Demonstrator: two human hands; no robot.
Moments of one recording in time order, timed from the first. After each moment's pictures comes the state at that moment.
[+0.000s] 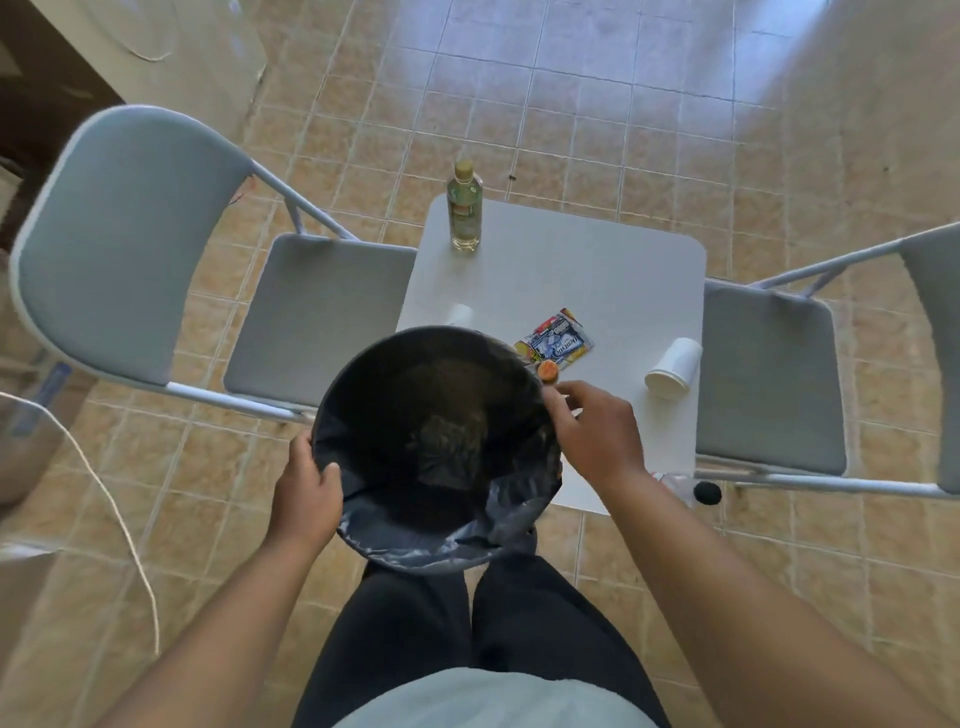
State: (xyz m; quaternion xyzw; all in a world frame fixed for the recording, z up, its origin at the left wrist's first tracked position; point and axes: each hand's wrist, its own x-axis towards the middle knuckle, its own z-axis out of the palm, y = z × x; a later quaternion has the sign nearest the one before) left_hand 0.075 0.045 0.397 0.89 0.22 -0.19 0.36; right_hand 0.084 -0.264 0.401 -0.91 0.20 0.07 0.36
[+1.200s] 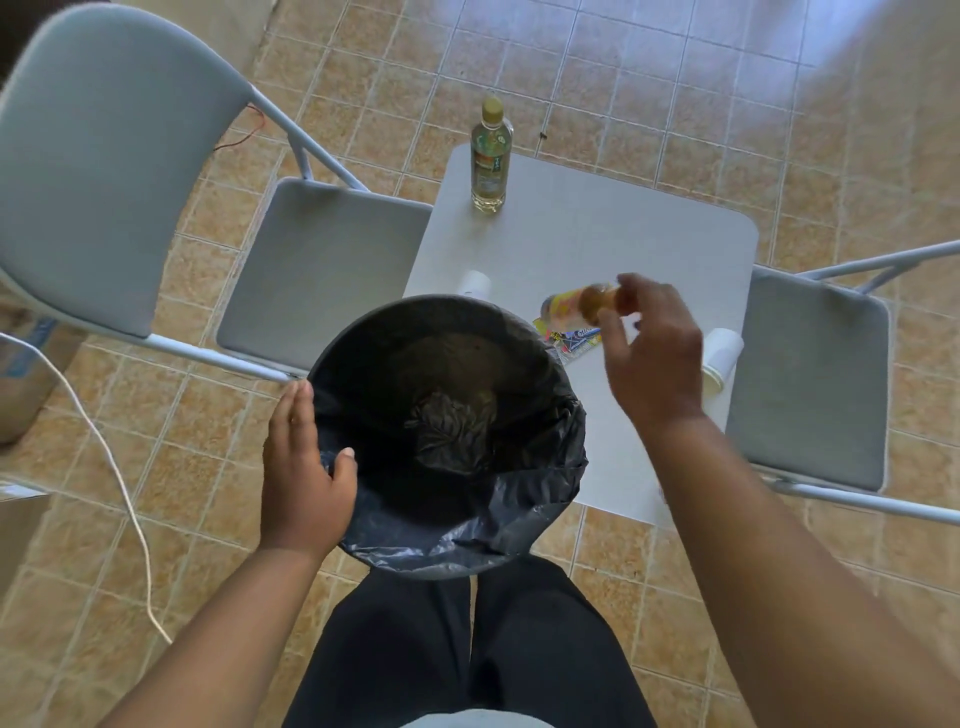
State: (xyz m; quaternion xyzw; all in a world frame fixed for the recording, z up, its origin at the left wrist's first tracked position) left_hand 0.064 0.036 0.378 0.95 0.10 -0.06 0.27; right_hand 0.148 -0.290 0.392 -0.93 0.07 -0.17 0.30
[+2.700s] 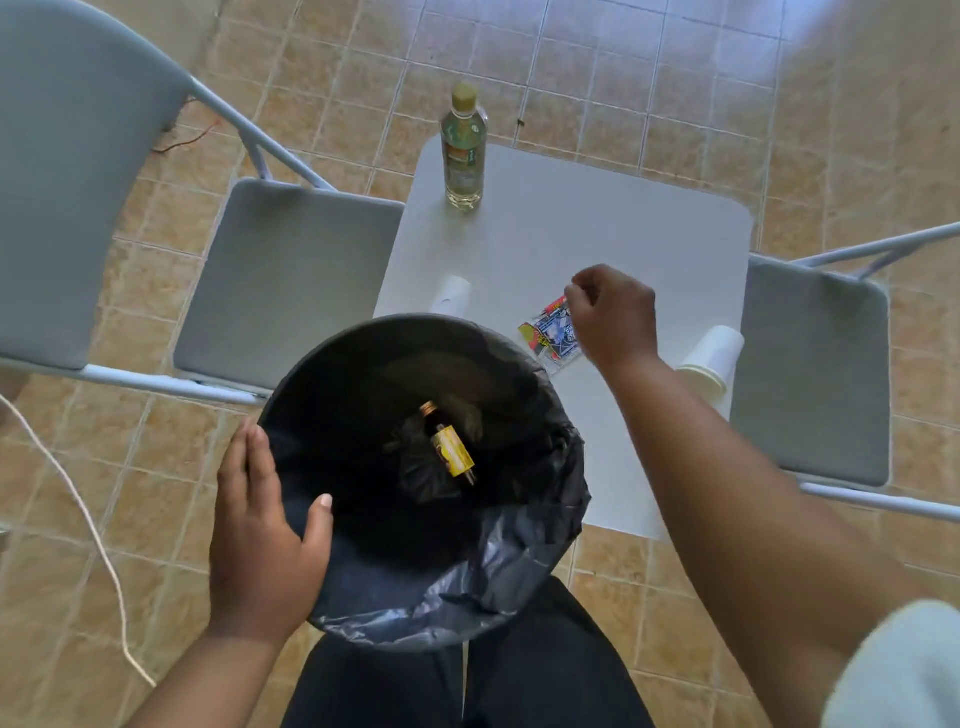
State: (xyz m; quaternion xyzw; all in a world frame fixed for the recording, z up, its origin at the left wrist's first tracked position) left_hand 0.066 0.034 0.365 0.98 0.08 -0.05 0.20; right_hand 0.223 -0.302 0.312 -0.93 0.20 -0.02 0.31
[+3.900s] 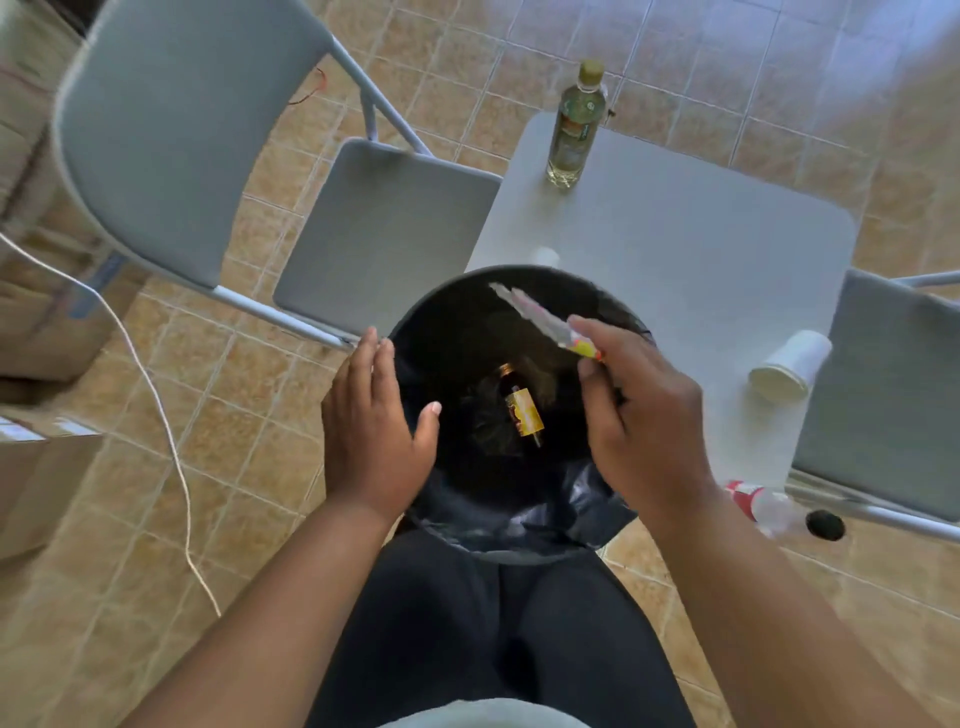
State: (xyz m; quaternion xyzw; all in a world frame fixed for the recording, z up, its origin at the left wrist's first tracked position) left_hand 0.076 0.040 0.385 0.99 0.05 -0.05 0.14; right_hand 0.092 -0.183 0.436 -0.90 -0.03 -0.10 0.43
